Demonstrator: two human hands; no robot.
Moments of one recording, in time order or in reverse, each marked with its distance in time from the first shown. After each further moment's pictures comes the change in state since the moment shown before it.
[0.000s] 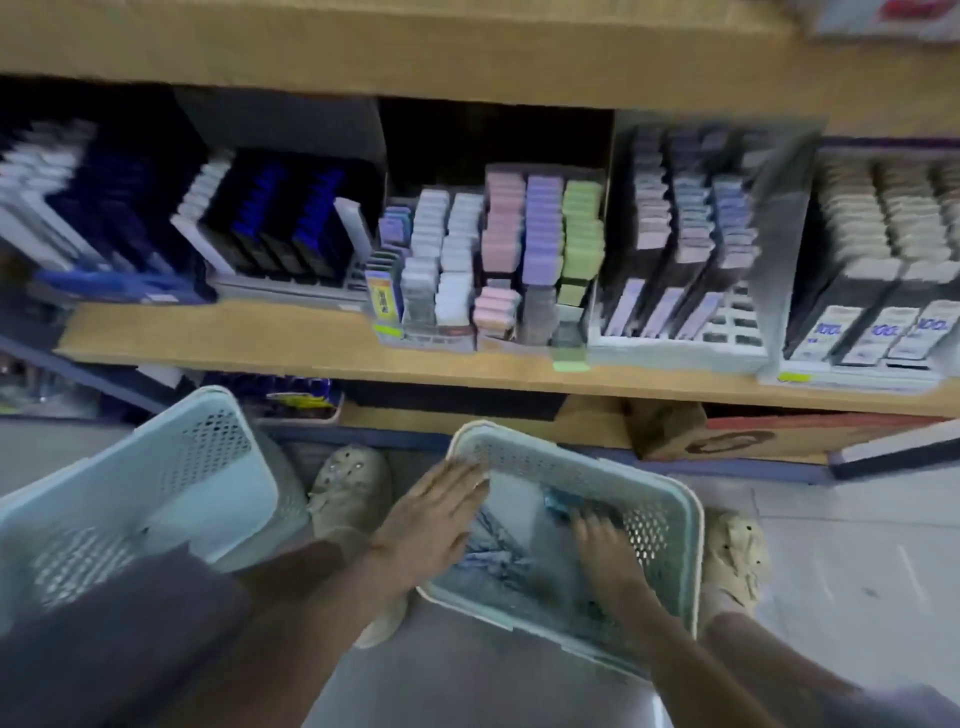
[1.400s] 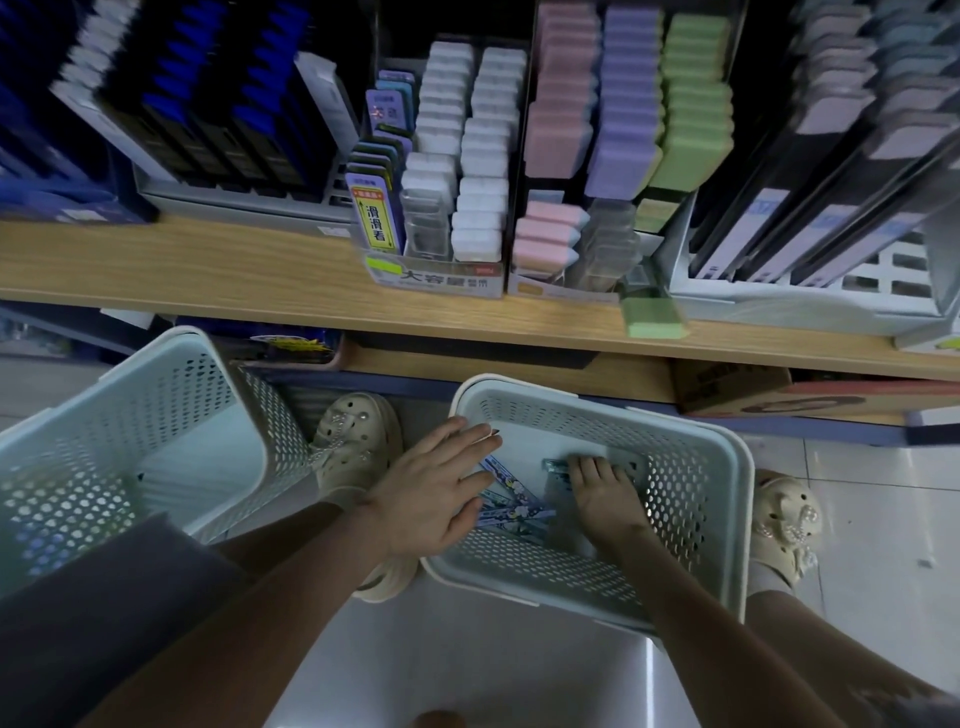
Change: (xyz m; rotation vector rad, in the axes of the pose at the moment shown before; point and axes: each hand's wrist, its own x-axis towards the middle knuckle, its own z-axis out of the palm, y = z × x) left_hand 0.002 -0.021 0.030 -0.162 0.234 0.169; right_hand 0.047 -0.010 0.030 -0.206 -0.064 -0.170
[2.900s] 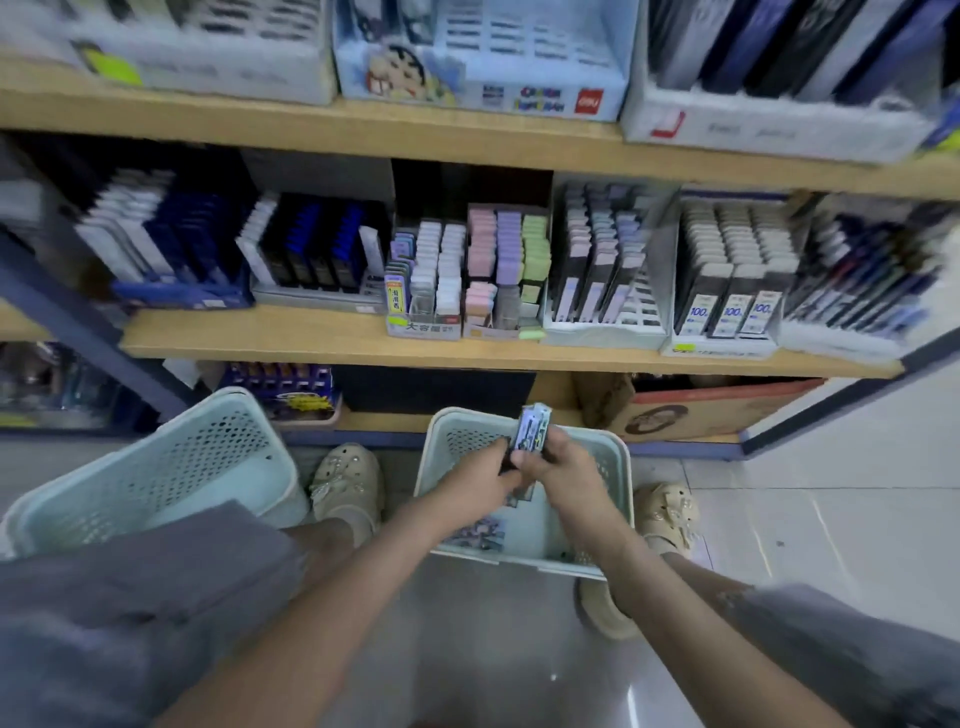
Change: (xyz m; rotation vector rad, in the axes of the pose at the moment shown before) left_hand 0.047 0.109 -0.126 -0.956 -0.169 -0.622; right_hand -0.148 -0.040 -0.189 1.722 0.492 0.168
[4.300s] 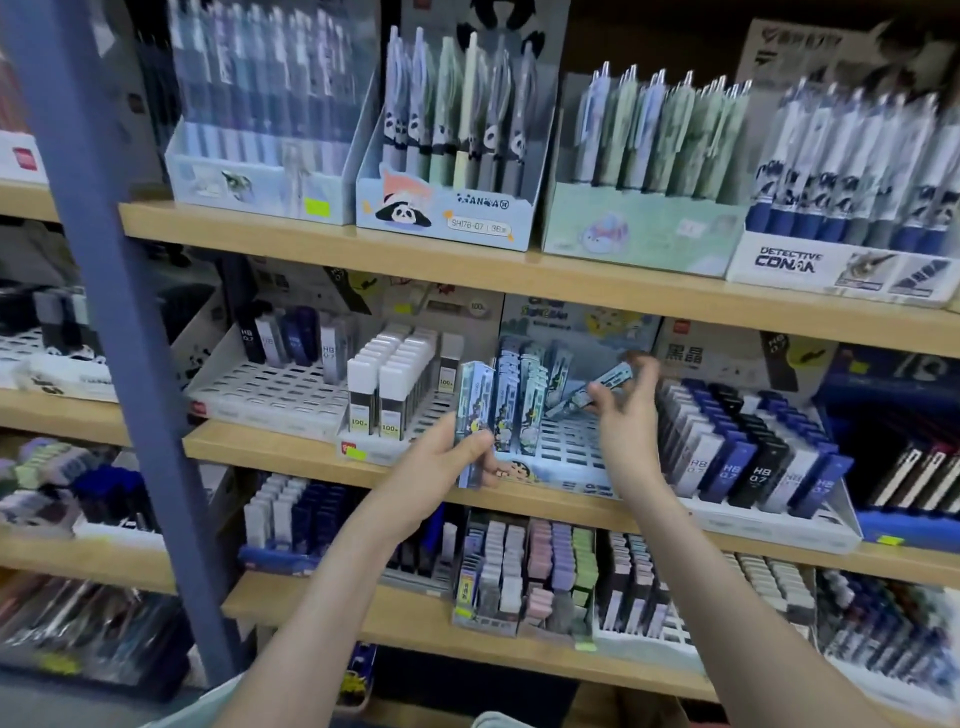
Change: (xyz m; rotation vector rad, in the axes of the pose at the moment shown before) left_hand -0.102 0.174 -0.261 -0.352 0.449 0.584; right_hand 0.051 -0.359 0.037 -0.085 0.340 -0.759
